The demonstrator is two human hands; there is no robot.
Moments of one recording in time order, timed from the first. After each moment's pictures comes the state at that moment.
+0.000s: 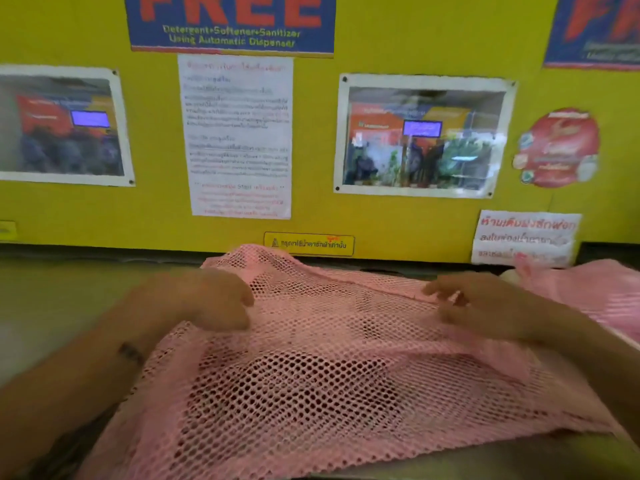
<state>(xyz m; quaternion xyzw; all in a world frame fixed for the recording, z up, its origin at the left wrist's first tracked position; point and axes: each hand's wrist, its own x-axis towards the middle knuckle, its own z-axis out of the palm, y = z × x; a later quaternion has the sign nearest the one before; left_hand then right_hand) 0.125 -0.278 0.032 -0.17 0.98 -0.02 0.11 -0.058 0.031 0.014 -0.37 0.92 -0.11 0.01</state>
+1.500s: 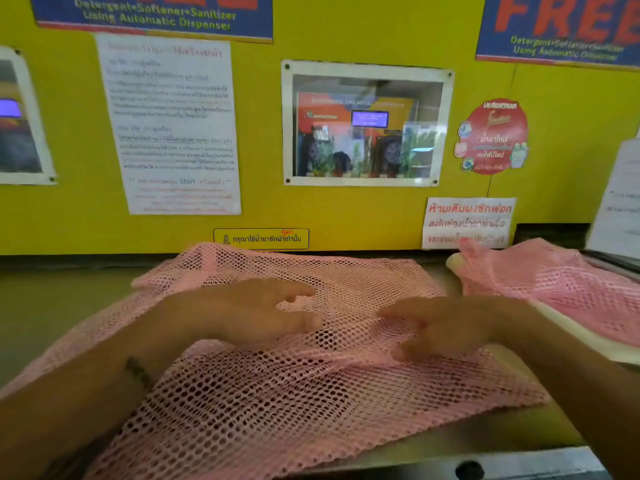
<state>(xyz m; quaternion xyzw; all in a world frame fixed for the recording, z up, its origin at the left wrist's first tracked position) 0.083 -0.207 0.013 0.01 0.98 0.16 0.08 -0.029 0.051 0.008 -0.36 0.91 0.01 0.20</state>
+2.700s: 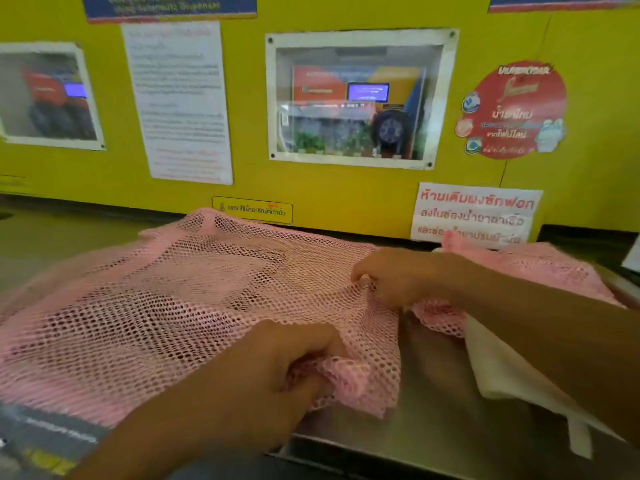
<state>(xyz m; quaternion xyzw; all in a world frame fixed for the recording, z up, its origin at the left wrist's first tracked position) 0.093 0.011 -0.032 -0.01 0.94 0.30 -0.16 -0.144 0.085 0.014 -0.55 0.83 0.09 0.04</state>
